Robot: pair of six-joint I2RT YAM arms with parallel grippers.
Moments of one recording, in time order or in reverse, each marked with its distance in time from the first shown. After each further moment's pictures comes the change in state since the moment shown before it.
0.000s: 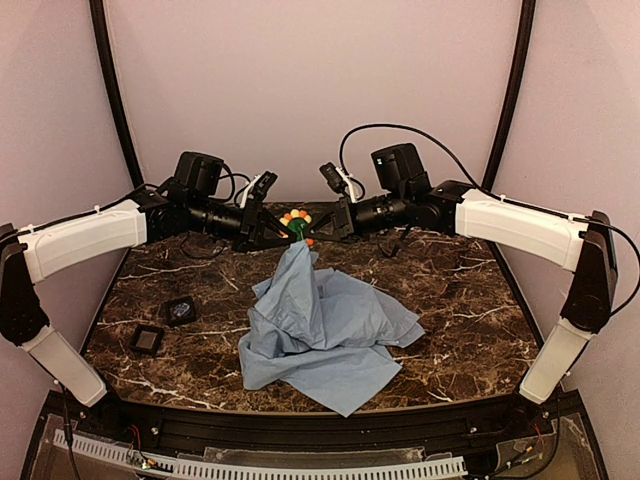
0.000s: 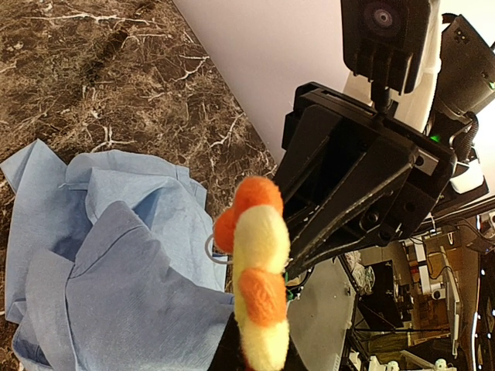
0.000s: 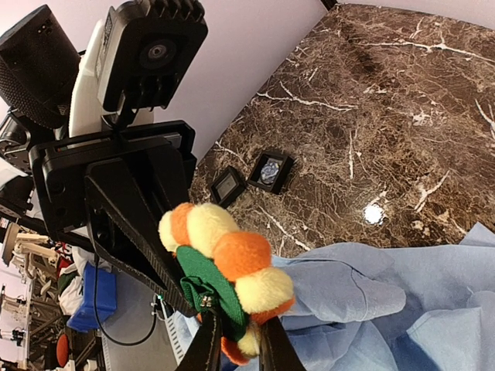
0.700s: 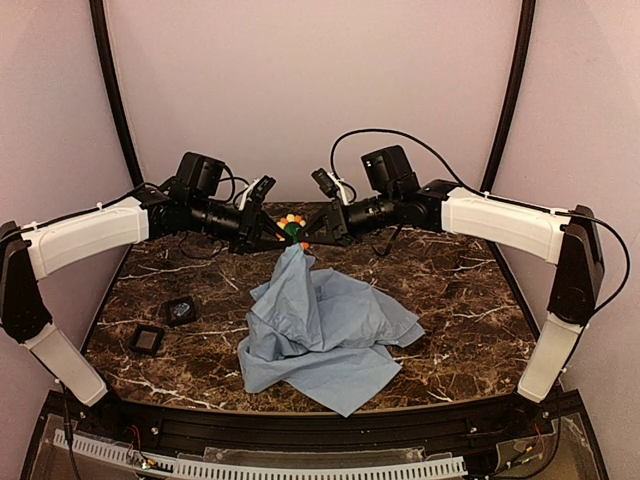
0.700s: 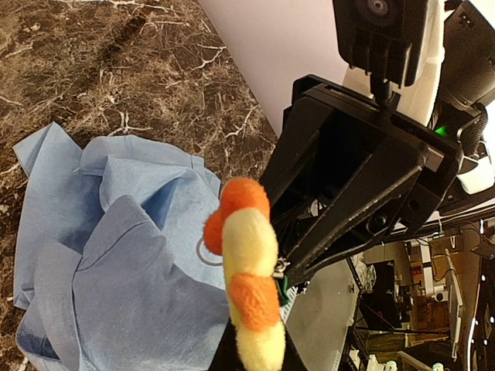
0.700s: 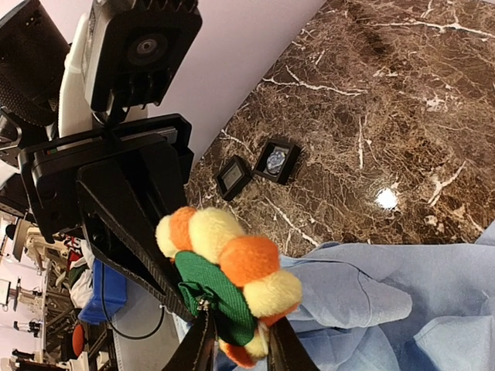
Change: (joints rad) left arm 0.018 0.020 0.021 -0.069 0.001 0.024; right arm -0.008 0.084 0.060 -0.017 -0.073 0.008
